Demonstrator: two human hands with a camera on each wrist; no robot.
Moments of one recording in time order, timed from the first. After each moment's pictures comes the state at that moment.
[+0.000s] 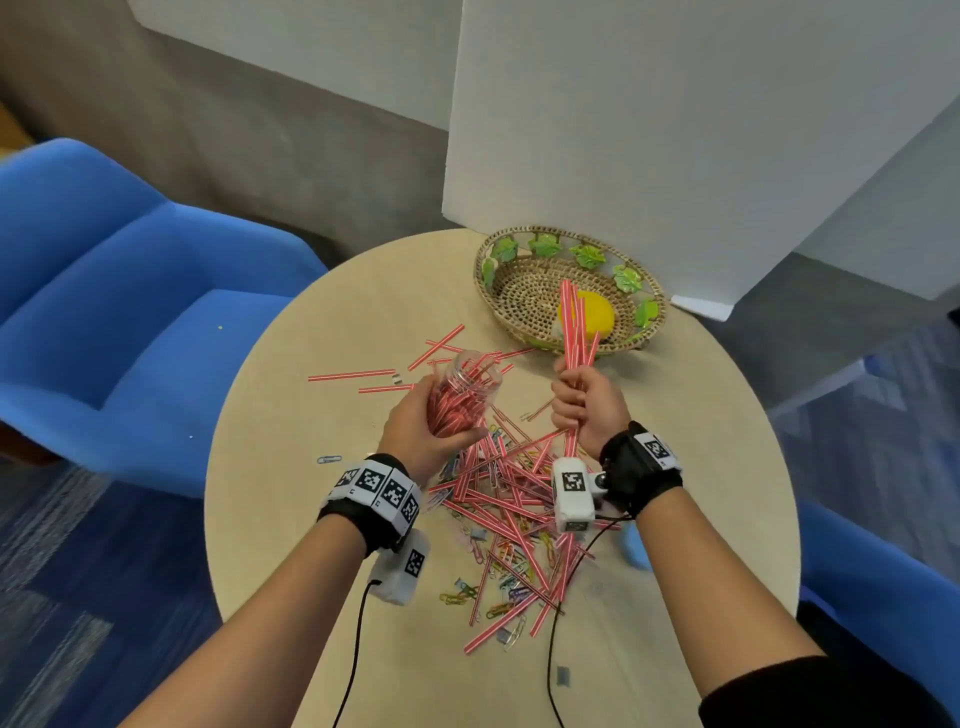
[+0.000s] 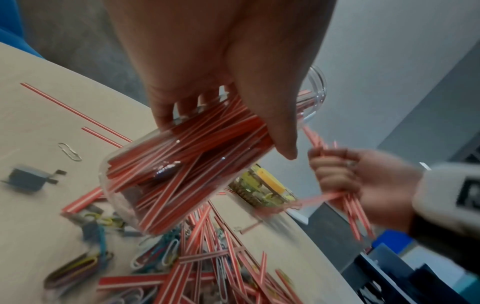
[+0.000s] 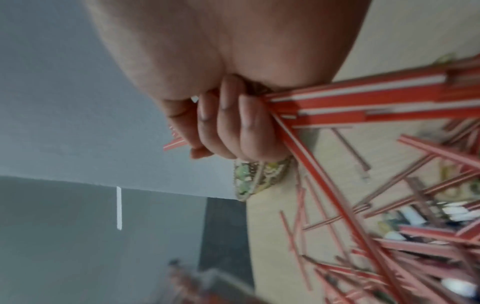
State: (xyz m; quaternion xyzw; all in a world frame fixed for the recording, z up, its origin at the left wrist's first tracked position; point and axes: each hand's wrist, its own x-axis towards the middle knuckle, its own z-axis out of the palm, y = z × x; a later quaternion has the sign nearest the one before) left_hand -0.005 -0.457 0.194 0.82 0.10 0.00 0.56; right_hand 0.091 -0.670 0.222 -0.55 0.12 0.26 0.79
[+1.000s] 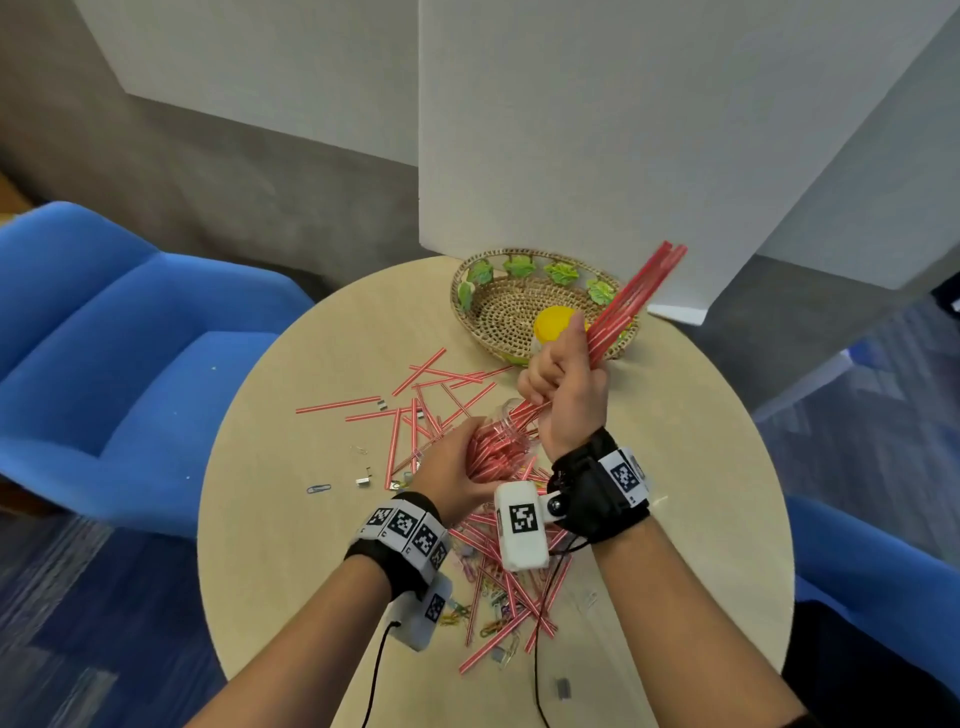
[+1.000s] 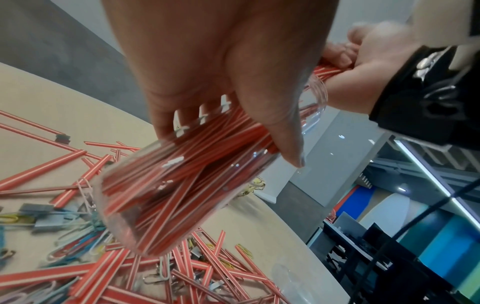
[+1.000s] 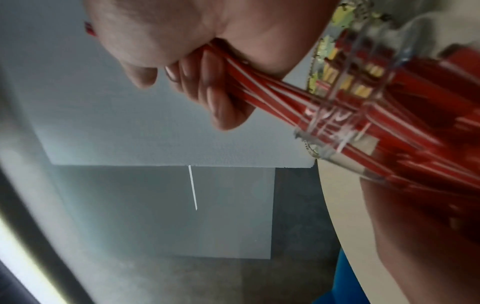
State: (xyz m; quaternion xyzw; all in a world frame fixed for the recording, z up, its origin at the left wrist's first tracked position) left_hand -0.010 -0.511 0.202 0.83 0.01 -0.08 0.55; right_hand 0.049 -0.629 0.307 -0.52 -0.03 -0.02 0.85
